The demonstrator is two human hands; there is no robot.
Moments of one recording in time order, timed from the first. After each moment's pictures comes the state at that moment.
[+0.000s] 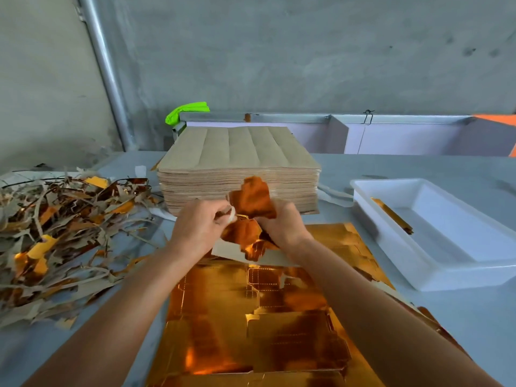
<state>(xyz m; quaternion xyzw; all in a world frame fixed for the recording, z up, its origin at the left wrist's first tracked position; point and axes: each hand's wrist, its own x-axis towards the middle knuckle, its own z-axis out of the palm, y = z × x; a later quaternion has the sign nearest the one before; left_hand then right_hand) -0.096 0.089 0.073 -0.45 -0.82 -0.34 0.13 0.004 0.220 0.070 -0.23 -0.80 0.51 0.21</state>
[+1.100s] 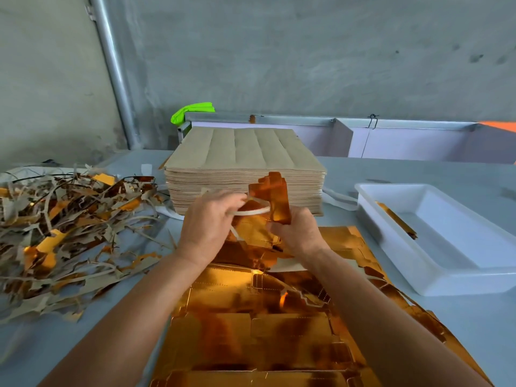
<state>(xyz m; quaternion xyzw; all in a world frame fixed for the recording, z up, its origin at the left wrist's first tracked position) -0.082 0.086 0.080 -0.52 -0.71 -0.39 0.26 0.019 0.219 0.069 -0.23 -0.80 0.51 0.23</state>
